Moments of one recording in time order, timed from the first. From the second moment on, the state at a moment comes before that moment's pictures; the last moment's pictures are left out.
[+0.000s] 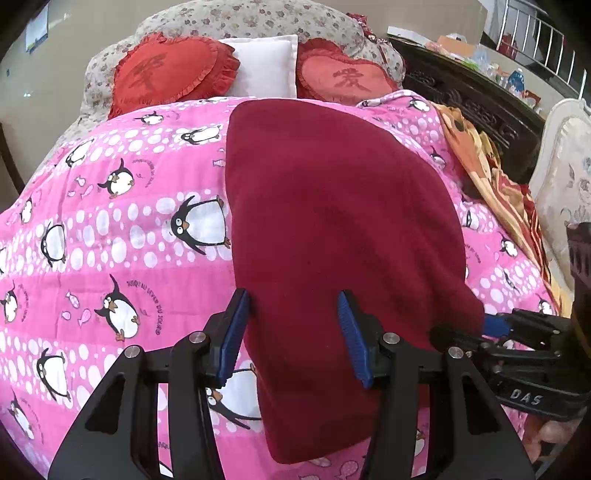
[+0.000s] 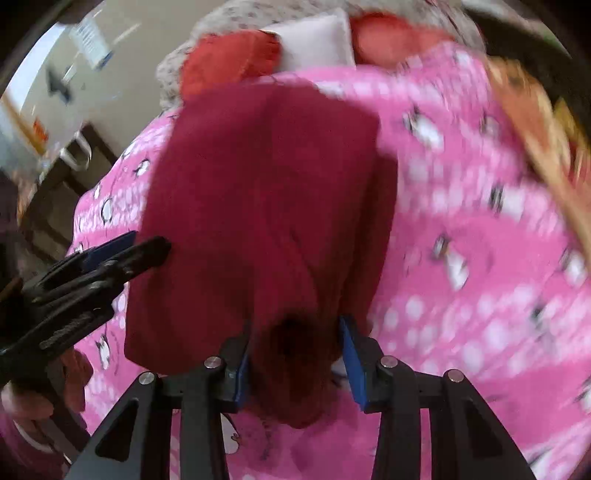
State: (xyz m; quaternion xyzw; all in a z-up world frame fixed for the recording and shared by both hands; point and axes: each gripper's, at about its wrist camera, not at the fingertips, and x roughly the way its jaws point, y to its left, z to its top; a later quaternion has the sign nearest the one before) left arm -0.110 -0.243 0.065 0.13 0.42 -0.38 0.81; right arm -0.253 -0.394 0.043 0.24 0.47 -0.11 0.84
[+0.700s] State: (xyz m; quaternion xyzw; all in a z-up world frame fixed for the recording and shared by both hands) left arm -0.061 -0.251 0.038 0.01 0.51 -0.44 0.74; right arm -0.226 -0.462 0.031 0.36 0.35 -0.05 0.86
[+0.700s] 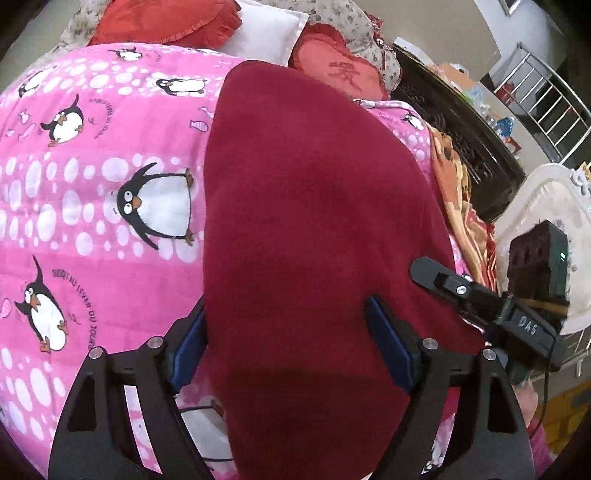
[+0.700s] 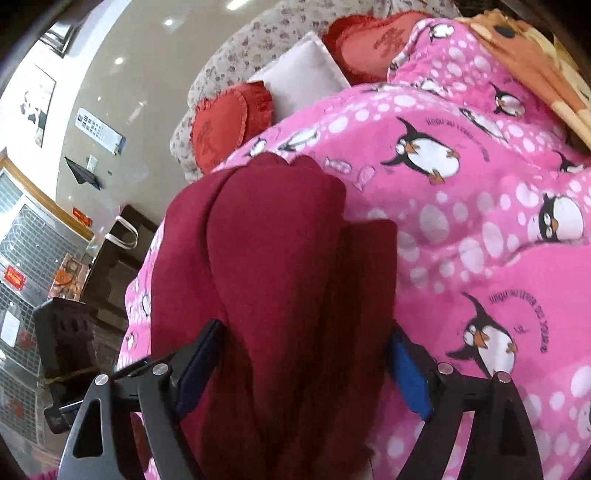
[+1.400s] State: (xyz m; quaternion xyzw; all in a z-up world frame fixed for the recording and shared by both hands) left arm -0.086 -0.103 0.060 0.07 0.53 -0.33 0.77; right arm -0.218 -0.318 0.069 0.30 0.46 -0.04 0.84
